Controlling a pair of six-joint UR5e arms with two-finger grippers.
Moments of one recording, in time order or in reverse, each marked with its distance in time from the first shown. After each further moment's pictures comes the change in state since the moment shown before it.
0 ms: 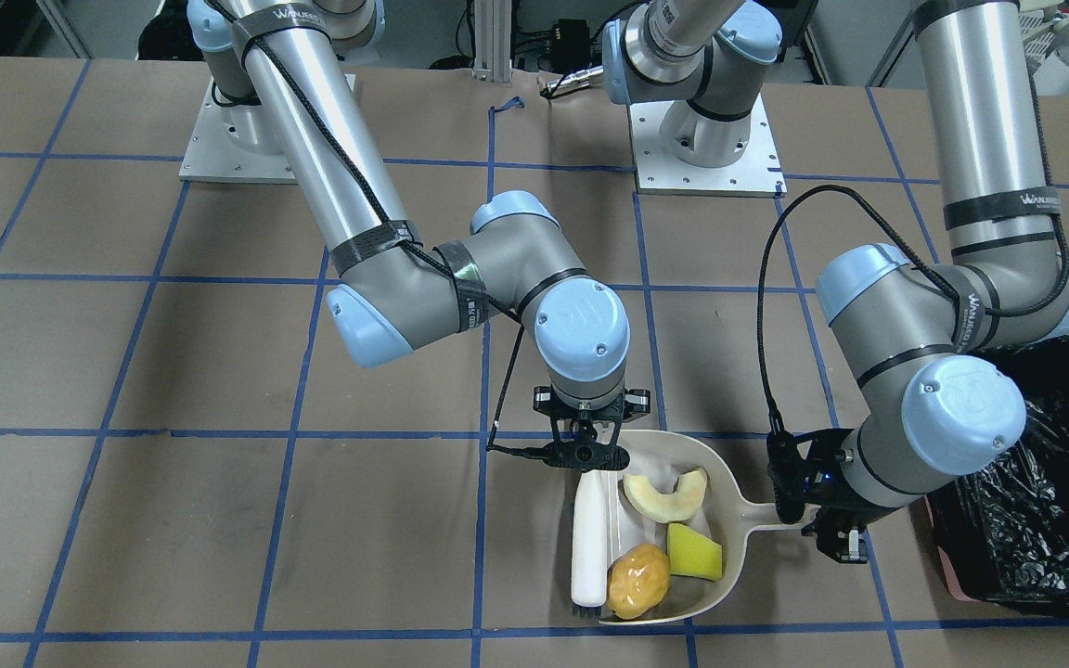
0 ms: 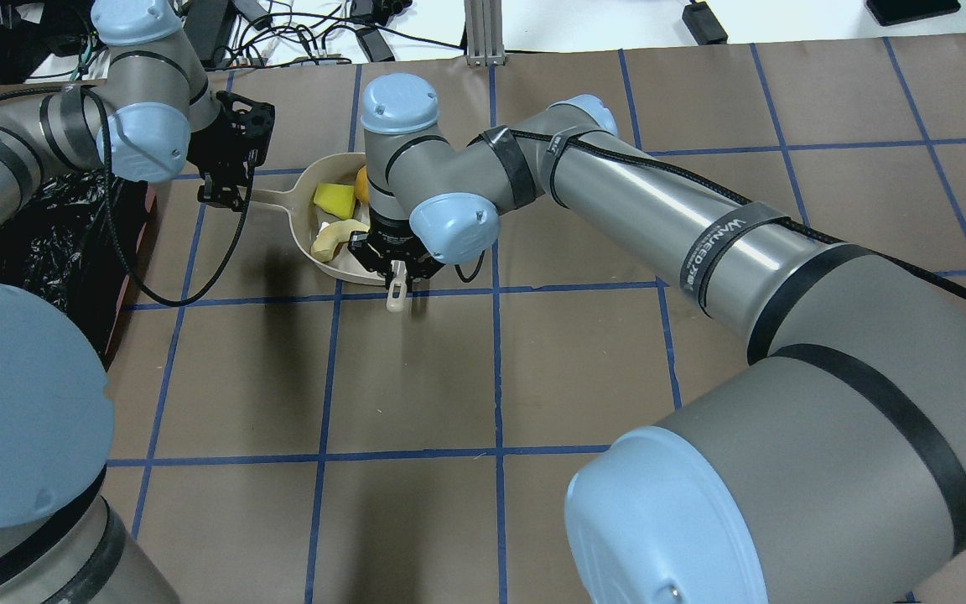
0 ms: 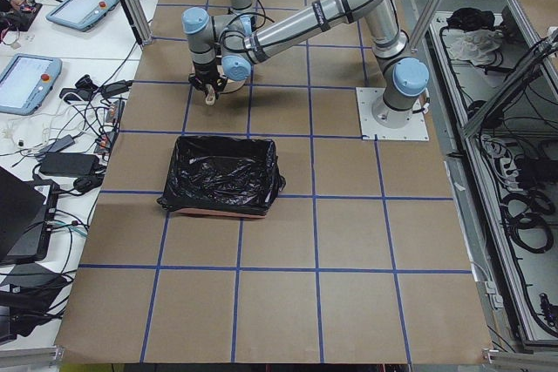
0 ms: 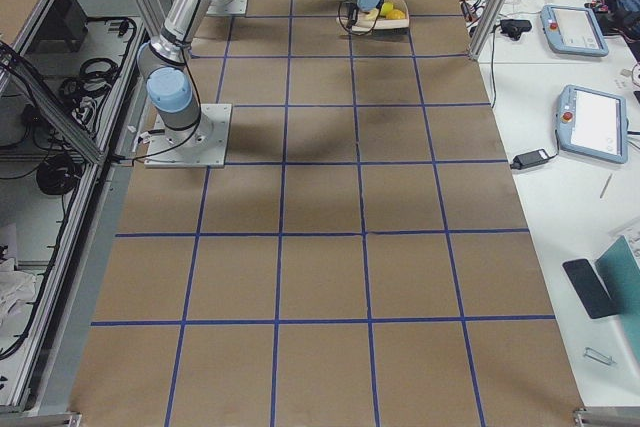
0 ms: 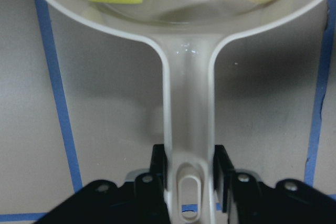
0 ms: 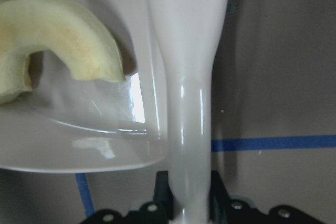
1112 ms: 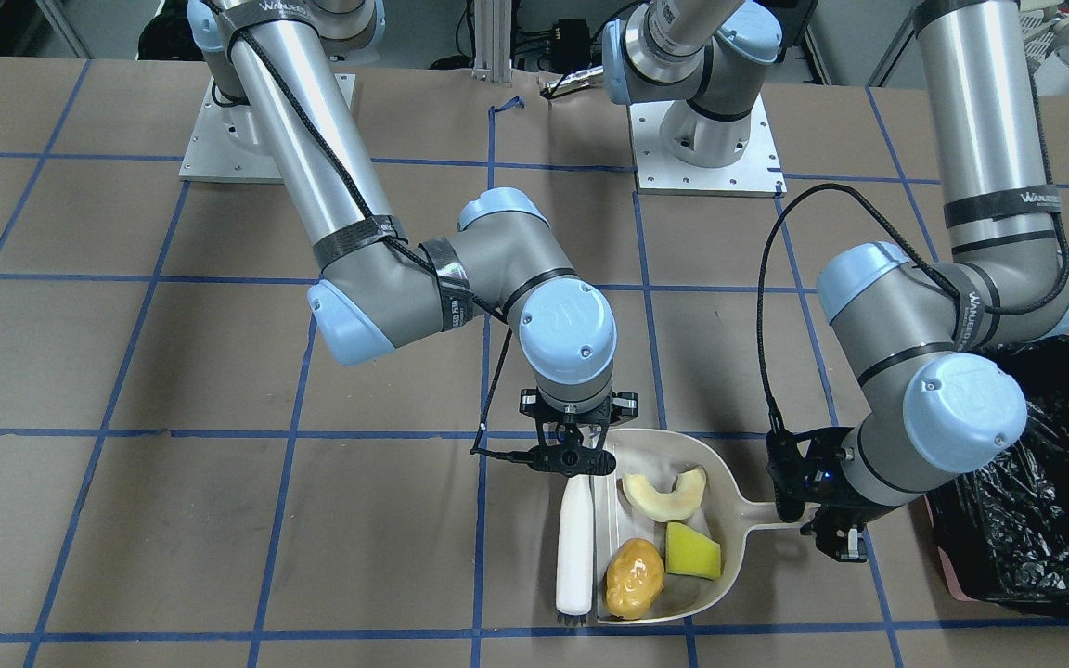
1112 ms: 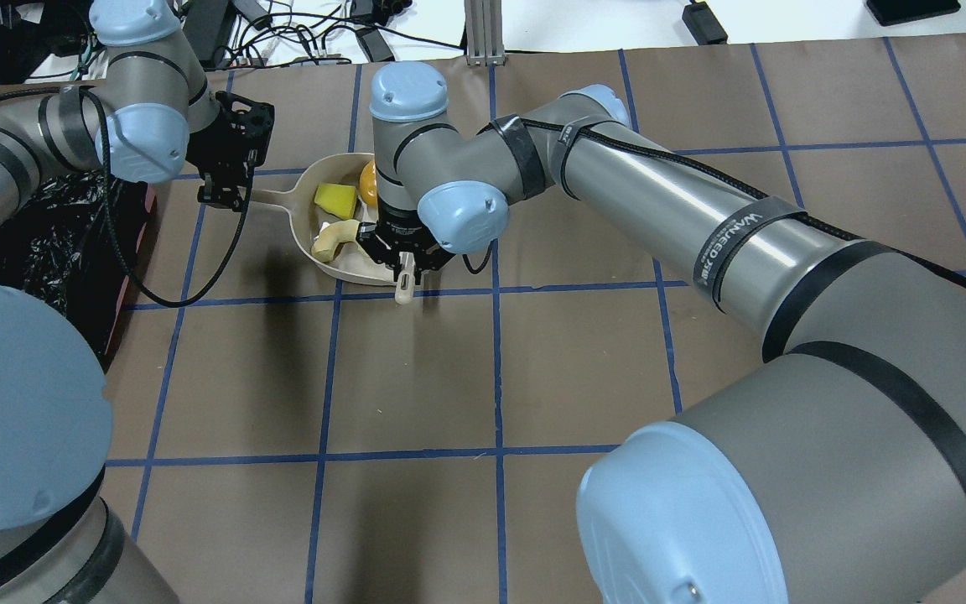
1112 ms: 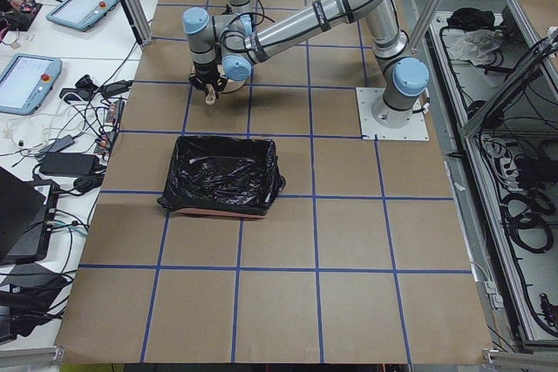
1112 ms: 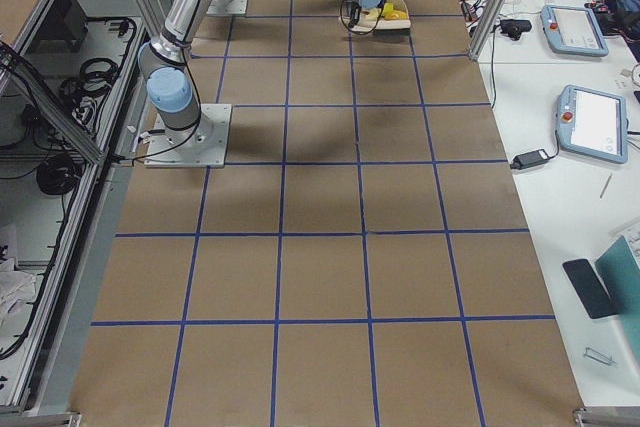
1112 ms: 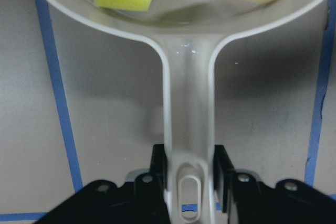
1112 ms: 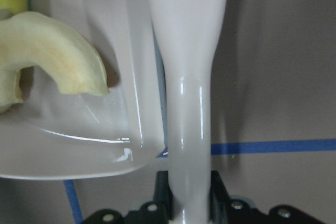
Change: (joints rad) left arm 0.002 0.004 -0.006 0.001 -0.011 0.001; right arm -0.029 -0.025 0.006 0.035 -0.026 -0.030
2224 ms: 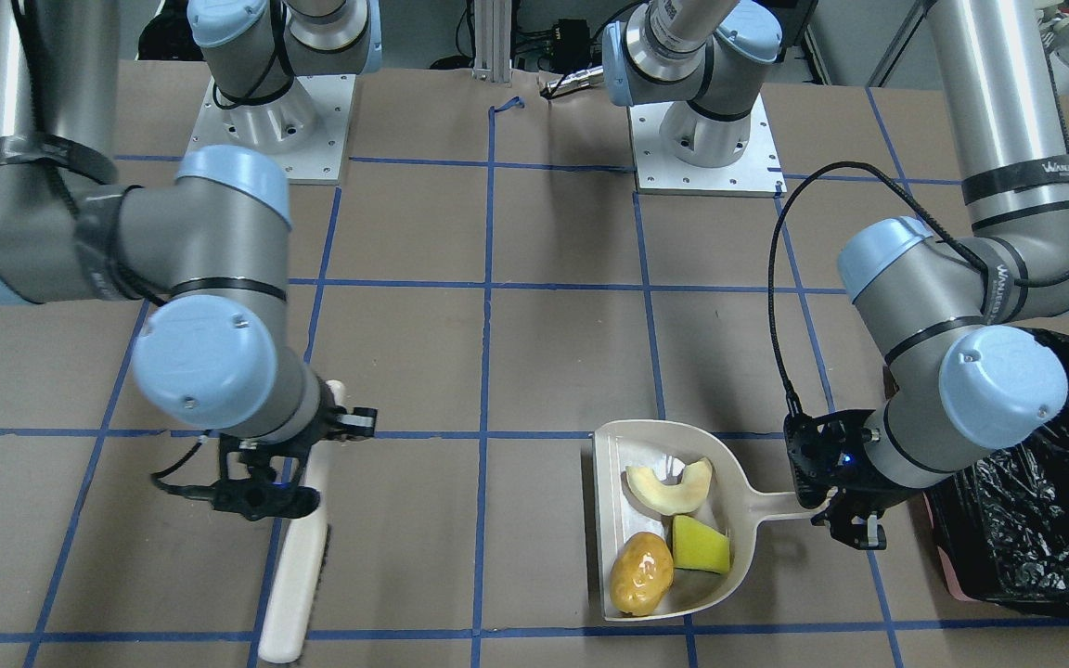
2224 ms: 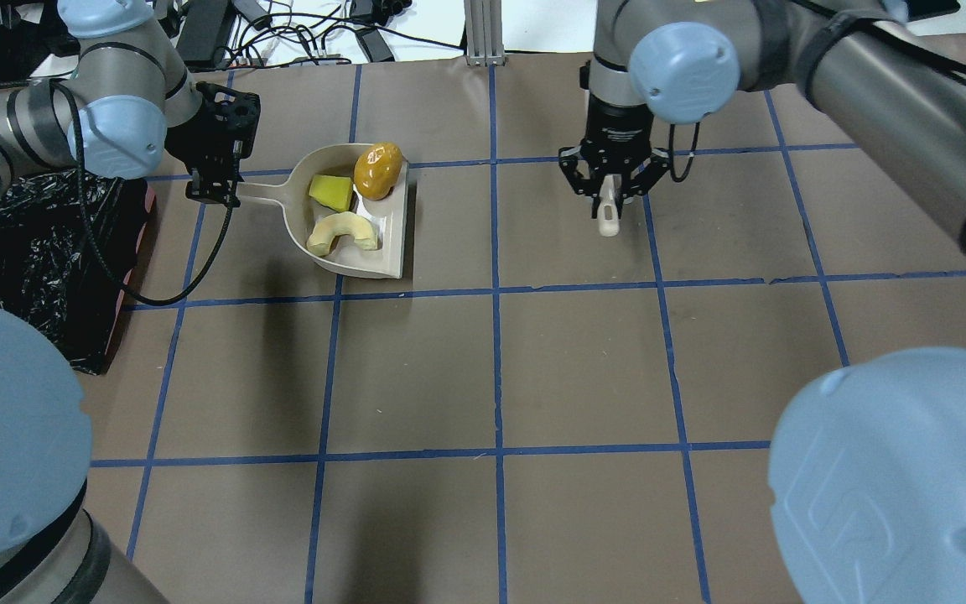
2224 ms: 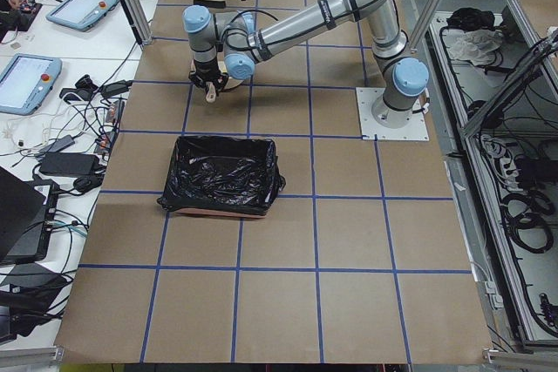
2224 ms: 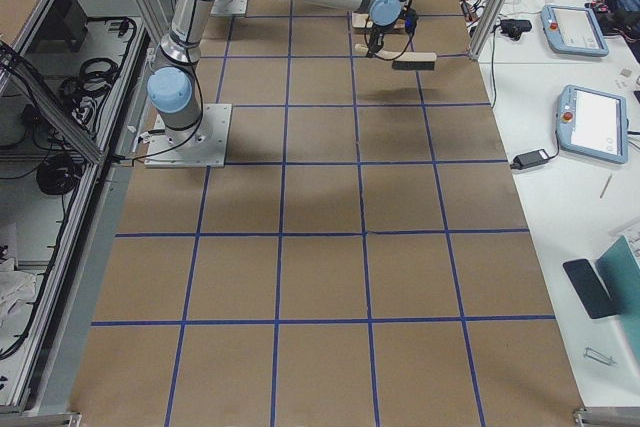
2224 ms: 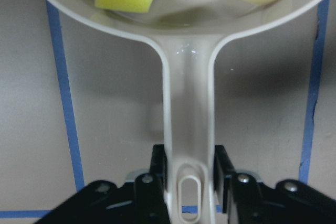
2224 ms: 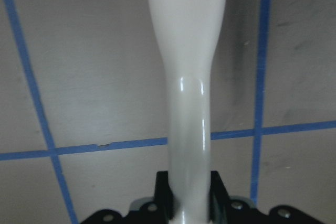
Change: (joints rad) left arm 0.030 0.053 -0.005 -0.040 -0.040 0.002; right arm -0.392 -0.202 0.070 0.308 -0.168 -0.402
